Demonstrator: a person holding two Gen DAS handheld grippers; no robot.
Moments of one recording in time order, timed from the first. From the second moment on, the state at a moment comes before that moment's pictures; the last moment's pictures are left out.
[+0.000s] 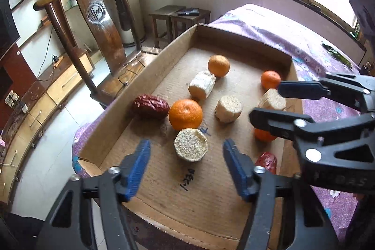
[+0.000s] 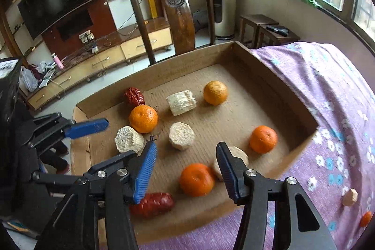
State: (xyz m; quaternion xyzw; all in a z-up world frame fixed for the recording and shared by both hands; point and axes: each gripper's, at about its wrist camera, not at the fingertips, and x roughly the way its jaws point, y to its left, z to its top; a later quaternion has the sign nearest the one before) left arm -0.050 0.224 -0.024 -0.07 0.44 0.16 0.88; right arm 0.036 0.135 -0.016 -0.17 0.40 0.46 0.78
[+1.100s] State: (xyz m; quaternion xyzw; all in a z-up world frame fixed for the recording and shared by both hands) left arm 0.056 0.043 -0.010 -0.05 0.45 -0.01 0.89; right arm 0.085 -0.152 -0.021 -0.07 0.45 0.22 0.86
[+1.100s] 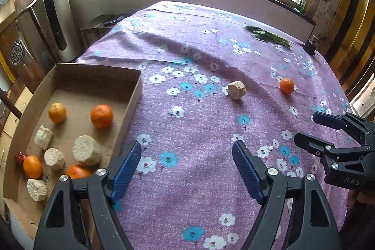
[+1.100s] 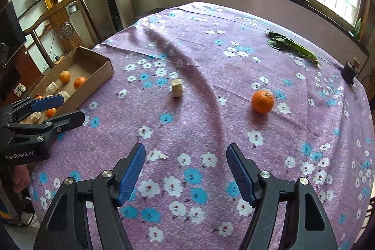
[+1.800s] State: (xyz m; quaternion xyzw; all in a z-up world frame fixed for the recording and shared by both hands) left arm 0.147 -0.015 -0.039 -0.03 0.49 -0.01 0.87; right arm 0.196 -0.209 -0.056 -0.04 0.46 0.18 0.87
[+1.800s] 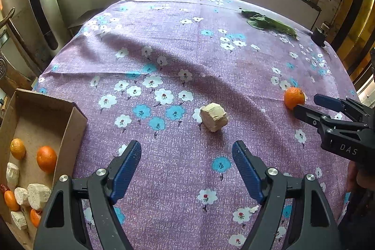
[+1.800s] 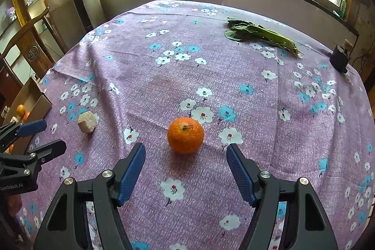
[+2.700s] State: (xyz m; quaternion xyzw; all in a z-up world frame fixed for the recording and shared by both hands) left arm 0.166 -0.019 -0.049 -0.05 0.49 -0.05 0.87; right arm 0.195 -0.199 -0.064 -0.06 0.47 0.21 0.85
